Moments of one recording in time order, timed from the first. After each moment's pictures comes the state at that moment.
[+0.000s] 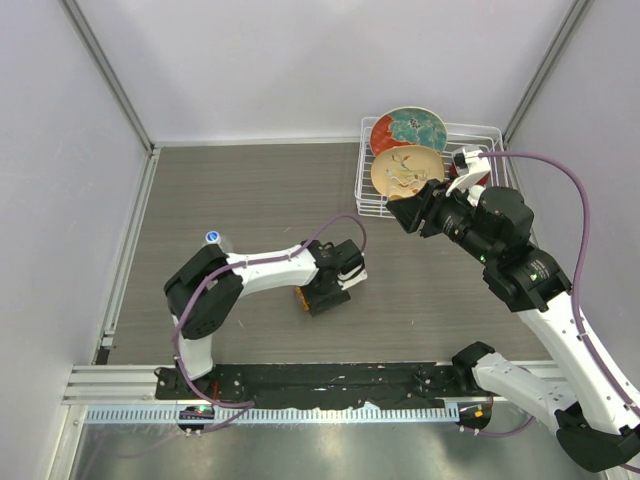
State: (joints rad) left arm -0.98 1.87 1.24 -0.79 -0.20 0.15; right arm 0.52 0.86 1.17 -0.46 -0.08 0.38
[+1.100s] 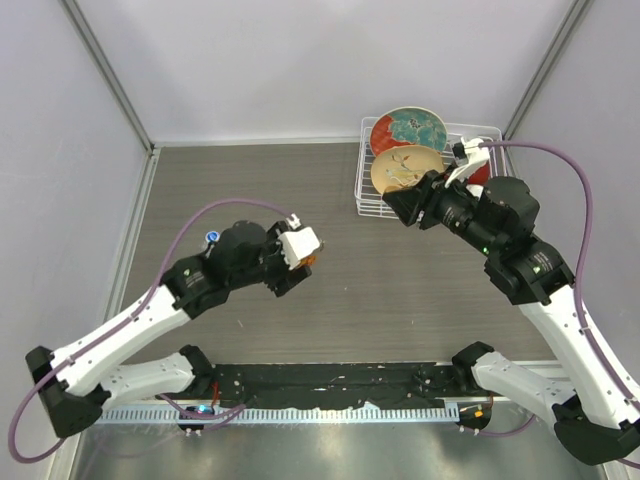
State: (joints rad) left arm -0.88 1.05 1.08 -0.63 -0.01 0.31; right arm 0.52 0.91 1.25 -0.46 -0.11 0.34
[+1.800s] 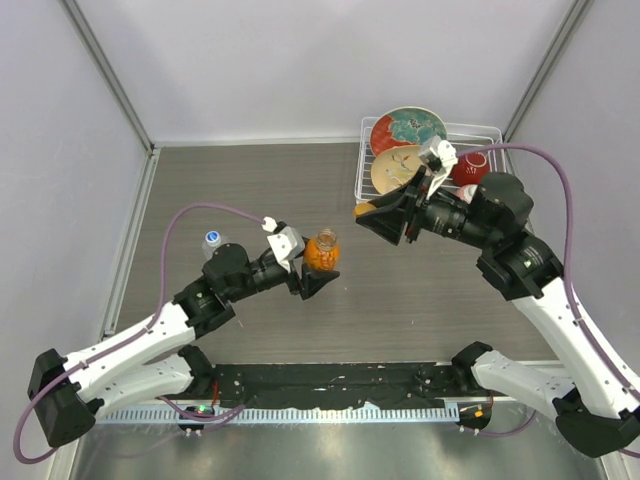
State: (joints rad) left arm -0.88 0.90 0.66 0.22 0.27 -0.01; right arm 0.55 0.93 1.25 -0.34 -0.52 0.24
